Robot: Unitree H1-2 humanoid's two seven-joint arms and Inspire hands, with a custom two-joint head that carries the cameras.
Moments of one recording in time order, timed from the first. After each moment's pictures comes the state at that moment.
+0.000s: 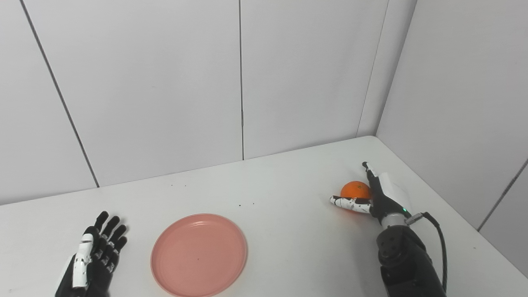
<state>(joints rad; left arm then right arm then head) -0.29 0.10 0.09 0.13 -0.32 0.22 -0.23 -0.28 -0.23 -0.28 -0.04 -0.83 0.47 0.15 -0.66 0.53</state>
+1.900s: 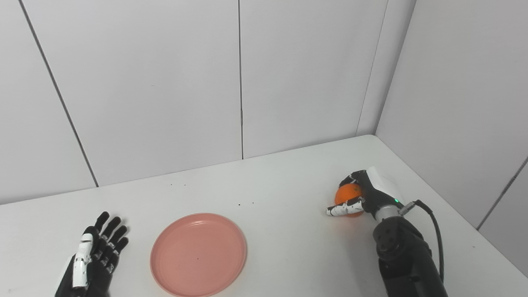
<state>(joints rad) -0.28 0.09 0.08 0.09 -0.32 0.26 -0.20 -0.29 -0.23 -0.26 -0.17 -0.93 0.47 0.31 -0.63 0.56</state>
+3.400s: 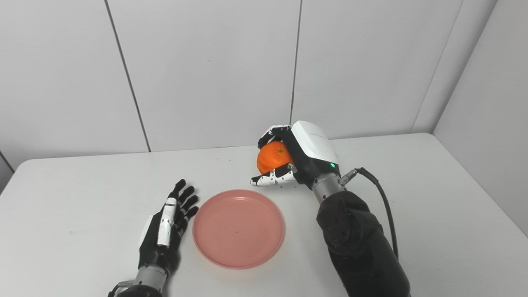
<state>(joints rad) -0.23 -0.04 -0.04 0.03 -0.17 0.22 -0.10 -0.50 -0.09 0.25 -0.27 -0.90 0.45 0.31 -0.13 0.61</state>
